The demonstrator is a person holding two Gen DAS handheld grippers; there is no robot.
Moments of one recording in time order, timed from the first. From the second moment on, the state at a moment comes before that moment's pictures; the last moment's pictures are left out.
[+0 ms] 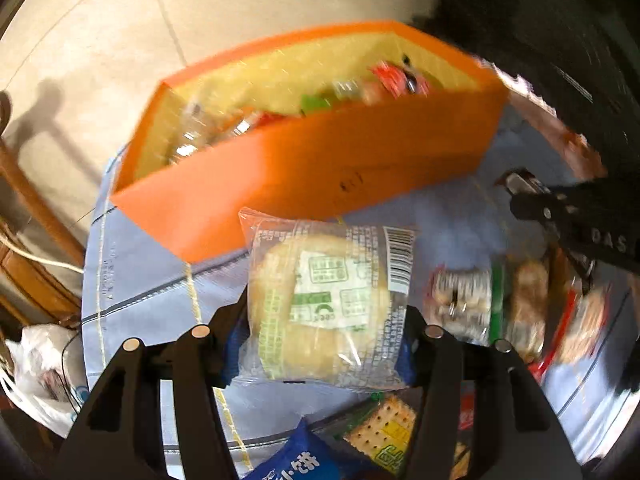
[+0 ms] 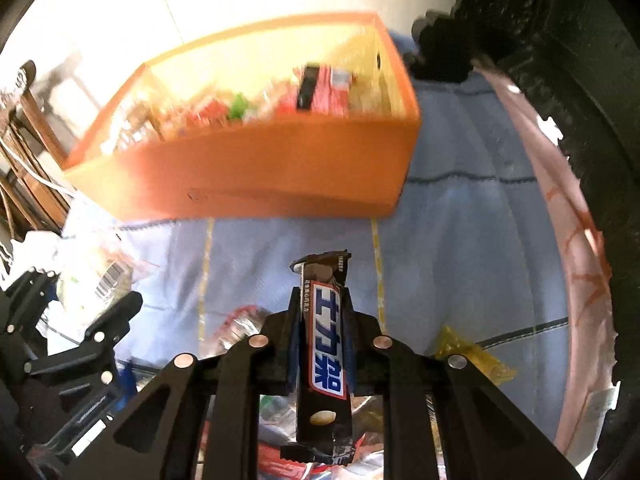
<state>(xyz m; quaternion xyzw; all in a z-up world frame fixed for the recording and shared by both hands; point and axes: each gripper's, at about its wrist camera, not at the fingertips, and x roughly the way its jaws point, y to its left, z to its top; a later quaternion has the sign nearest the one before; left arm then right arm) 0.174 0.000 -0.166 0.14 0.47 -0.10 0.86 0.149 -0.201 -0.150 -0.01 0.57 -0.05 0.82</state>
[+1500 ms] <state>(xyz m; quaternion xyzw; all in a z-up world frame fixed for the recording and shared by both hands) 0.260 0.055 -0.057 0.08 0.37 0.01 0.93 0.269 -0.183 -0.041 -0.03 0.46 -0.07 0.89</state>
